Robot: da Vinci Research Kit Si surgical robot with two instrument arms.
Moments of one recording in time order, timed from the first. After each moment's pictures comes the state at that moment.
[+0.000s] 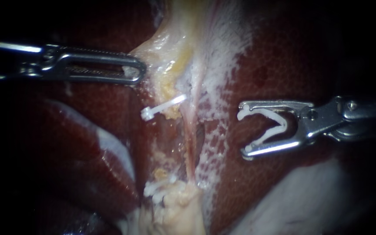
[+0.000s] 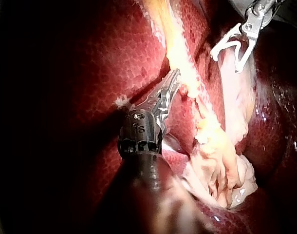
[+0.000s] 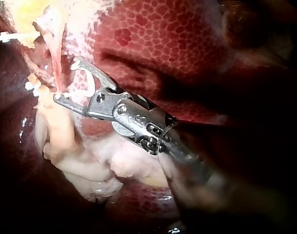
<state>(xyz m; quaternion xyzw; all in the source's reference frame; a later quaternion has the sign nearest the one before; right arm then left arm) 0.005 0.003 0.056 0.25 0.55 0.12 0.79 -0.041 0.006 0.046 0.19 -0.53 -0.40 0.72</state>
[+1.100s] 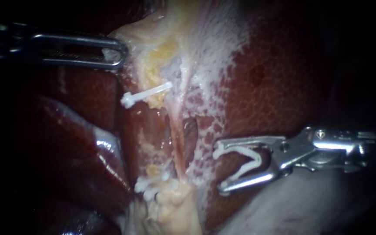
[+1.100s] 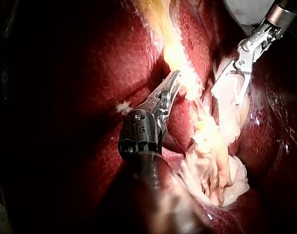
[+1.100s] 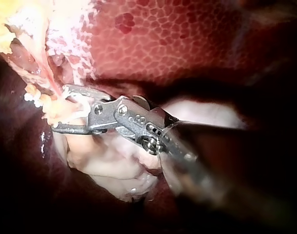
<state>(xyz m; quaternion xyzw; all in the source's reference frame) 0.011 -0.002 0.058 0.38 0.53 0.12 0.75 -0.039 0.008 0.040 0.20 -0.53 -0.41 0.71</state>
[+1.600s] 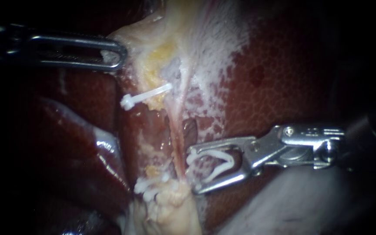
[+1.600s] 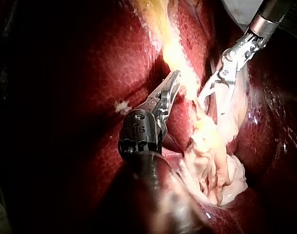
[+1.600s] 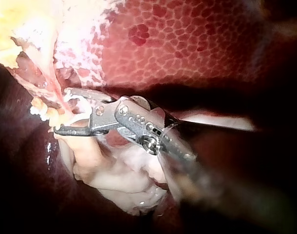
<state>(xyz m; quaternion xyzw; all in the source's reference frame) 0.015 -0.002 0.062 0.37 0.53 0.12 0.75 -0.039 0.008 0.040 0.19 -0.54 -0.41 0.71</state>
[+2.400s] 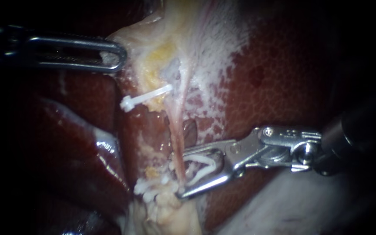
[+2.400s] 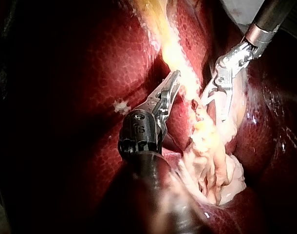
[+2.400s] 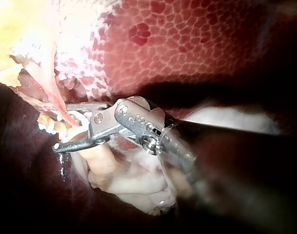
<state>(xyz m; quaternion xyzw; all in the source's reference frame) 0.017 -0.003 0.062 0.44 0.55 0.13 0.70 -0.039 0.008 0.039 0.19 -0.54 -0.41 0.71</state>
